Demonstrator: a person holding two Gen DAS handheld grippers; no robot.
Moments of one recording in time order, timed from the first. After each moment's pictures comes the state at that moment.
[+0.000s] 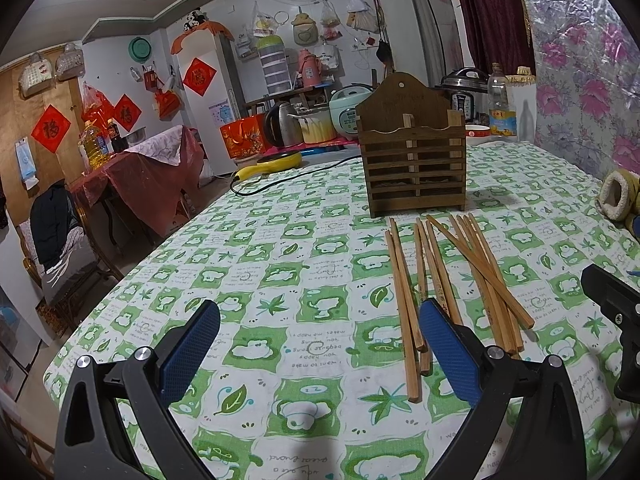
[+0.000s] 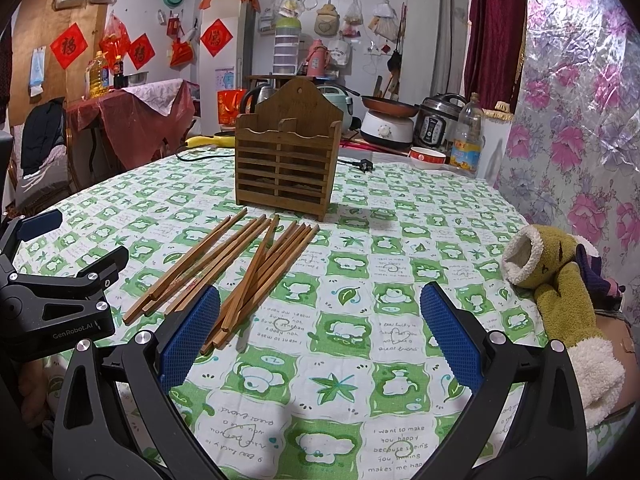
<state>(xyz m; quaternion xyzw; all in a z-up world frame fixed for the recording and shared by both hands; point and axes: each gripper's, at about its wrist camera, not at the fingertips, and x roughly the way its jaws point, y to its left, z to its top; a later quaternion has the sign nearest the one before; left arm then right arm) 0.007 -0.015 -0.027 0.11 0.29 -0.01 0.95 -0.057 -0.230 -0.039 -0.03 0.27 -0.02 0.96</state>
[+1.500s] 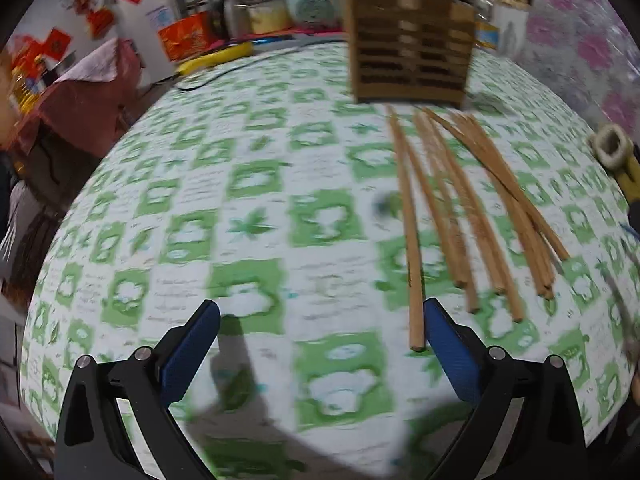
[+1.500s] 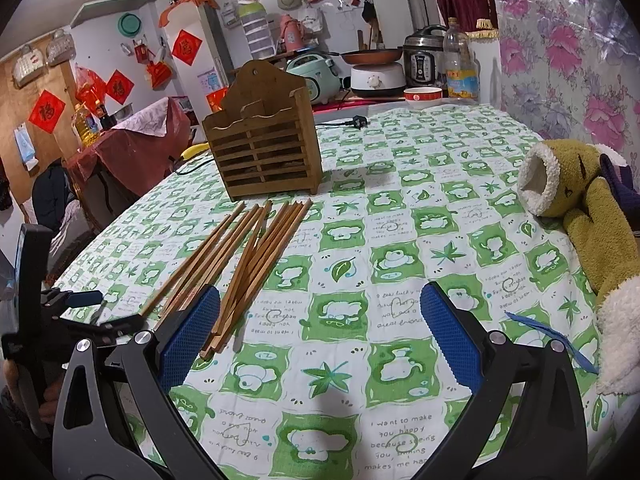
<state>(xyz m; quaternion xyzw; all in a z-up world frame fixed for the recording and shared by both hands) 0.069 0.030 -0.068 0.08 0.49 -0.09 0.86 -0.040 -0.281 -0.051 0.12 0.34 0.01 0.93</state>
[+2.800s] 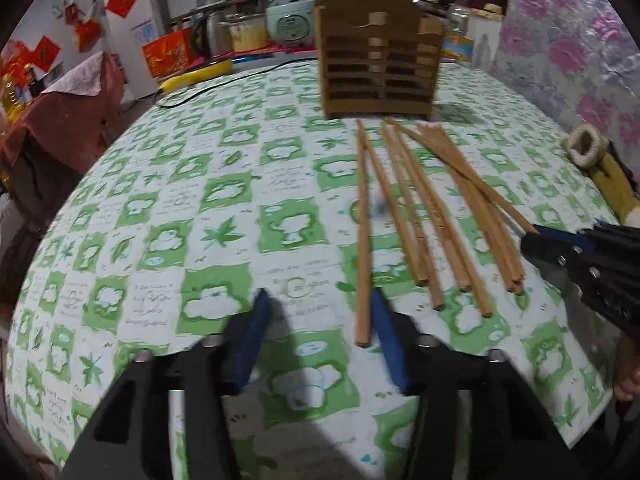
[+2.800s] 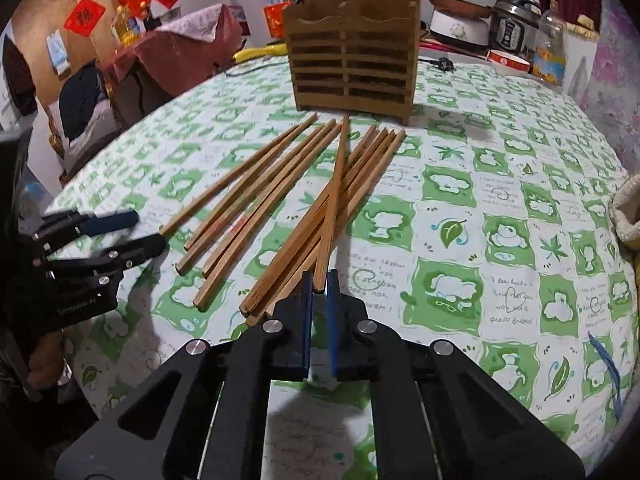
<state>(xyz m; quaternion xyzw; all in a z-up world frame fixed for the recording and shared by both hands) 0.053 0.010 -0.065 0.08 0.46 -0.15 0.87 -0.002 -0.216 -0.075 0.03 0.45 0.11 0.89</state>
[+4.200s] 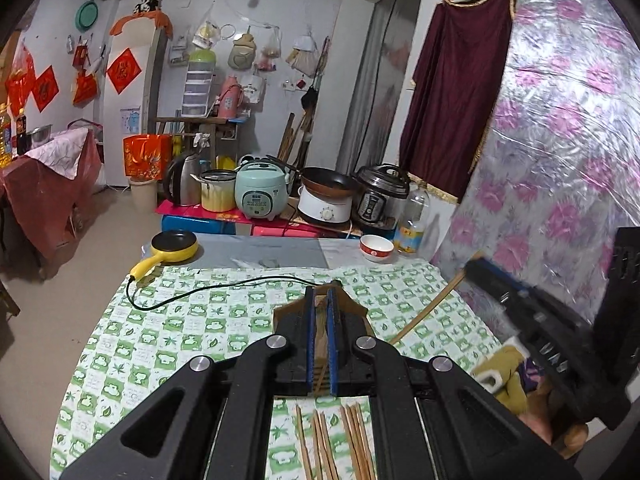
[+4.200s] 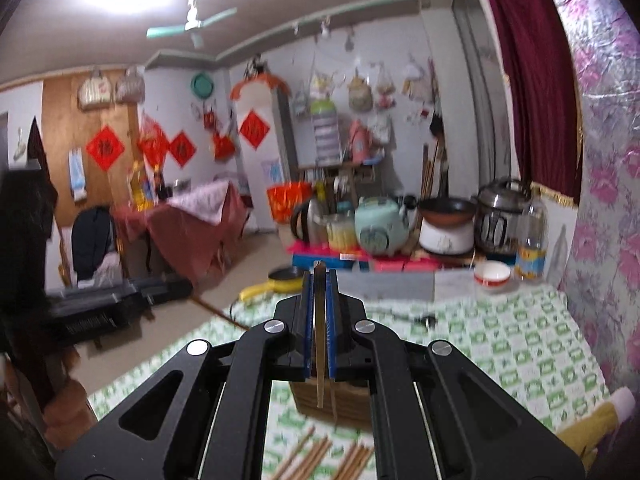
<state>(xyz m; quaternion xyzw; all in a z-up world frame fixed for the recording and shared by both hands) 0.164 -0.016 0.200 -0.04 0.27 -0.22 0.94 0.088 -0.243 0.172 0.07 0.14 0.09 0.98</state>
